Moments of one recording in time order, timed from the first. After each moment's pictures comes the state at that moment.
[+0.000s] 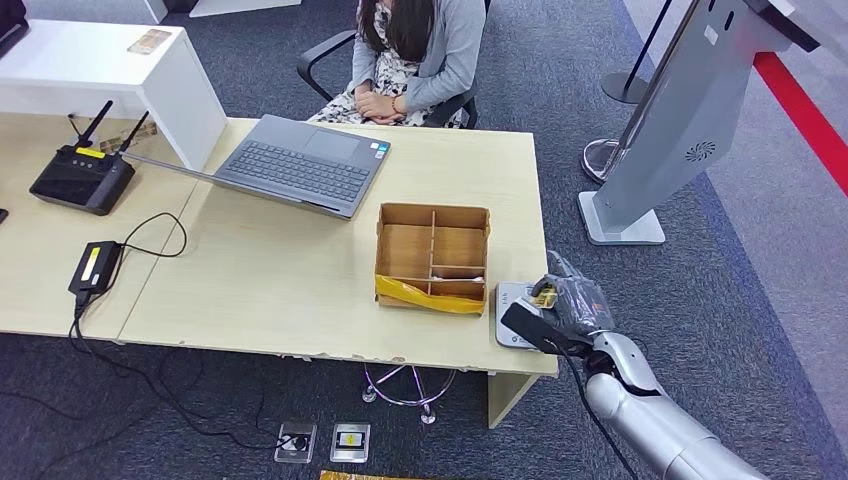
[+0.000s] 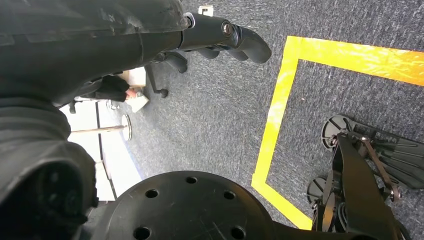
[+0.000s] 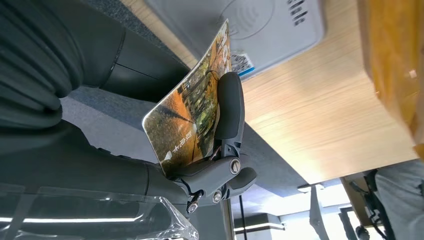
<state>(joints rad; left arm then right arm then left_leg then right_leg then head) -0.12 0.06 -1.08 -0.20 1.24 0.43 0.24 -0.56 -0.35 0.90 -0.88 0.38 -0.39 -0.07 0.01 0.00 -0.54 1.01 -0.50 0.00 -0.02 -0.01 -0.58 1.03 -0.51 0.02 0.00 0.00</state>
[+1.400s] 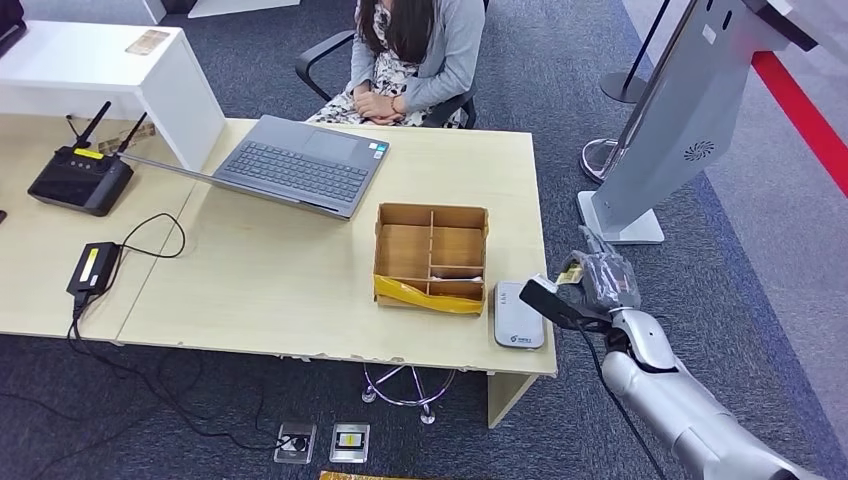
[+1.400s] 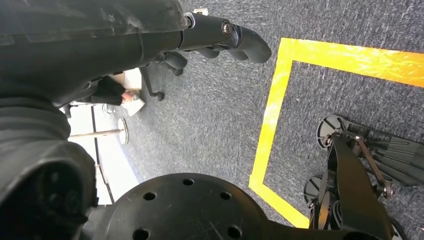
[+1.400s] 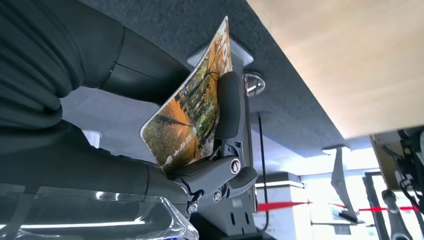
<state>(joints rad) -0.12 0.07 -1.08 -0.20 1.22 0.40 0.21 -0.67 -0.35 0.87 -0.76 0.53 -0.43 -0.01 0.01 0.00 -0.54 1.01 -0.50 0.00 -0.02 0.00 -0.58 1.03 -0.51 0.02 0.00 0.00</state>
